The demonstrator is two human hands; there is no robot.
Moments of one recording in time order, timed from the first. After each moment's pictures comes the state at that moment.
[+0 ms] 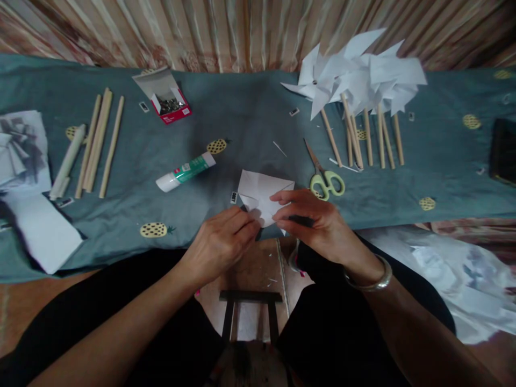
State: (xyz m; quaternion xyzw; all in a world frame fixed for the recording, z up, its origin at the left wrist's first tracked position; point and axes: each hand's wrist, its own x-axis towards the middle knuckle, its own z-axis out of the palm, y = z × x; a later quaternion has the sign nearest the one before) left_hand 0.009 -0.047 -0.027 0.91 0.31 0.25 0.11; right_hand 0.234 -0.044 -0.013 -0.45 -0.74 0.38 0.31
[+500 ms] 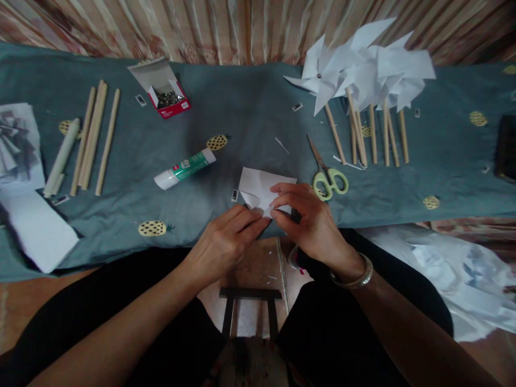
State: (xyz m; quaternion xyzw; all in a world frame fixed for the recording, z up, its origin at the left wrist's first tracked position) left_hand 0.010 -0.049 -0.029 0.90 0.30 0.27 0.16; right_hand 0.214 -0.044 -0.020 -0.51 -0.76 0.26 0.30
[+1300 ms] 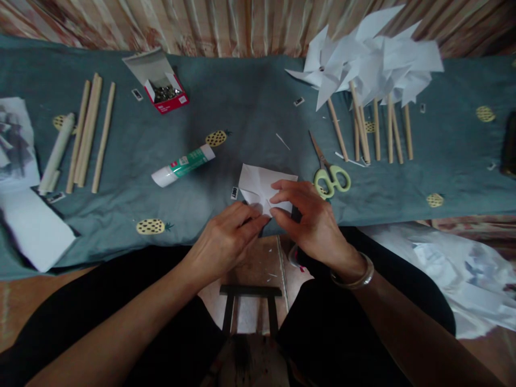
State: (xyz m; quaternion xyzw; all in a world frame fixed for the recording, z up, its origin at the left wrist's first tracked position) left_hand 0.012 -0.051 -0.035 0.88 0.33 0.28 0.18; right_hand 0.213 -0.047 -0.022 -0.52 -0.76 0.24 0.30
